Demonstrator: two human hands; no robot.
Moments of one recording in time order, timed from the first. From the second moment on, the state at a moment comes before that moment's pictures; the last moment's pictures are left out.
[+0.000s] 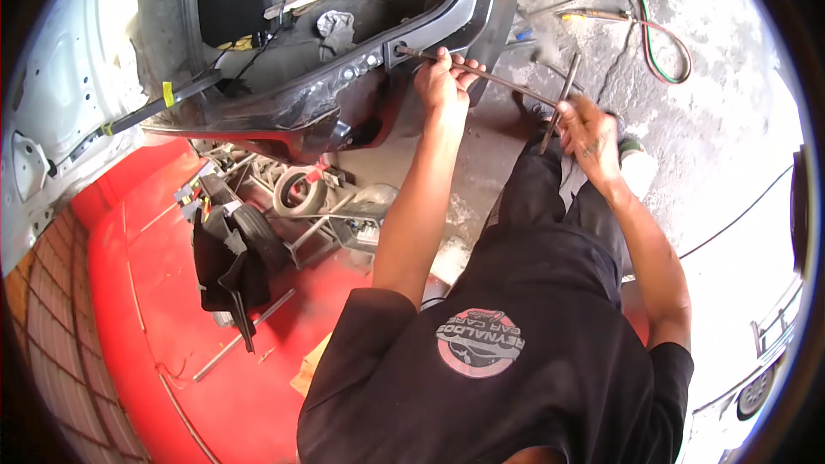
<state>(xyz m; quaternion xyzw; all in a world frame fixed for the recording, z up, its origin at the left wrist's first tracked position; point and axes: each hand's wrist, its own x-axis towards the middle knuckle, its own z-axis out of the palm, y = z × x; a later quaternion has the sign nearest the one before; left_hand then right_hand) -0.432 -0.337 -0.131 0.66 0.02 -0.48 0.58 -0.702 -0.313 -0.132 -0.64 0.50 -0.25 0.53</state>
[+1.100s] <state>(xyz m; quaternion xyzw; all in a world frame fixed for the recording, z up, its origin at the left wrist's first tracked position) -0.426 -0.337 -0.133 0.61 -0.01 -0.50 0.61 -0.687 -0.362 -0.113 -0.31 0.45 -0.18 0.82</state>
